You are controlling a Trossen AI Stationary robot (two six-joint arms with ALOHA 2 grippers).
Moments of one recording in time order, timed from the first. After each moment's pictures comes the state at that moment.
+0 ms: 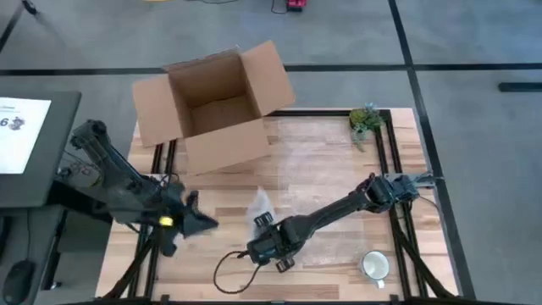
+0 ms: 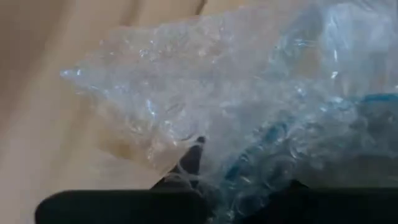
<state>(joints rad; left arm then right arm) -0.80 1.01 1.07 -0.05 -0.77 -0.65 0.43 2.31 2.14 -1.03 0.15 0.01</state>
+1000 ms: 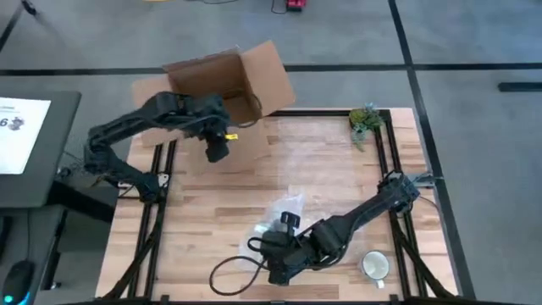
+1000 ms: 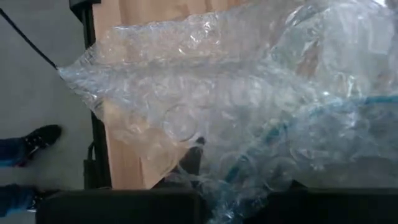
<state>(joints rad) 0.35 1.44 1.69 -1.40 -0.10 -0.01 0.55 2.18 2.33 -1.17 0.40 0.66</state>
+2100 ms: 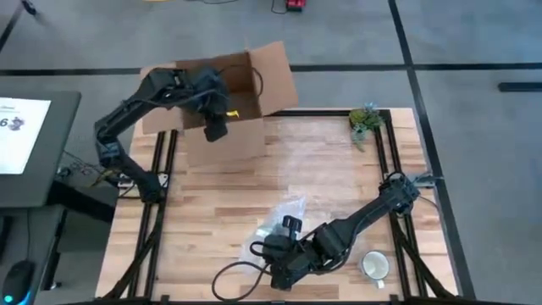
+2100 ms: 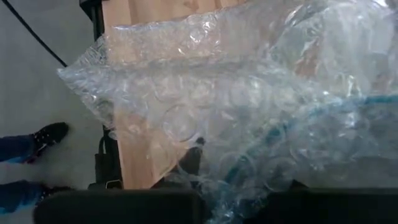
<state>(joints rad) 0.52 1.59 1.99 -1.56 -0.05 0.18 0.56 2.18 2.33 -1.17 0.39 0.68</state>
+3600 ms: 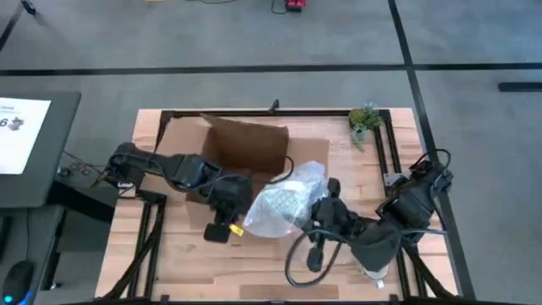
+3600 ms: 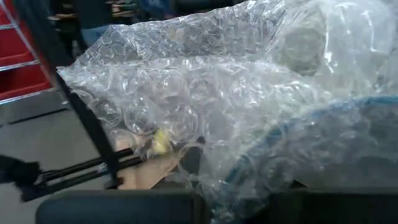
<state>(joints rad) -0.34 1.70 1.97 -1.44 0.05 -0.18 0.67 1.86 2.35 -0.92 0.93 0.50</state>
